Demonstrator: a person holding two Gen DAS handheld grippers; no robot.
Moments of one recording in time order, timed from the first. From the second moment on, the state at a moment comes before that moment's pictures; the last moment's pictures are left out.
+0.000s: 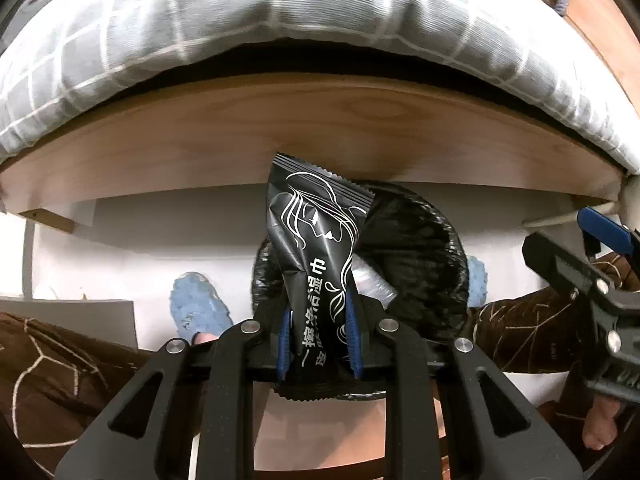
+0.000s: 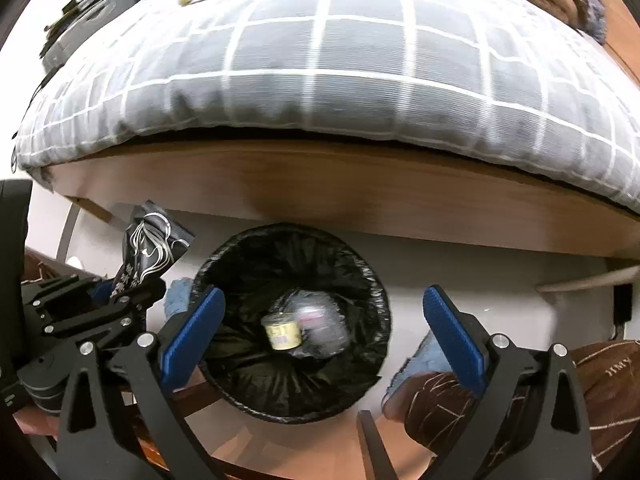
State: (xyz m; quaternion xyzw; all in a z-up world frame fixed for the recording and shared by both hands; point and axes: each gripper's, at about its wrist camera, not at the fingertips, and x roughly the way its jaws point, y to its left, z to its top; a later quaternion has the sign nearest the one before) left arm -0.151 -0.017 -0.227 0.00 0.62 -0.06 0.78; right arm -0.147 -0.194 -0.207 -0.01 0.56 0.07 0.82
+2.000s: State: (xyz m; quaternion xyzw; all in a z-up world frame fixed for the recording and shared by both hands) left arm -0.155 -0.053 -0.220 0.01 0.58 -0.06 0.81; right arm -0.147 -0.267 -0.206 0.02 0.55 -0.01 0.83
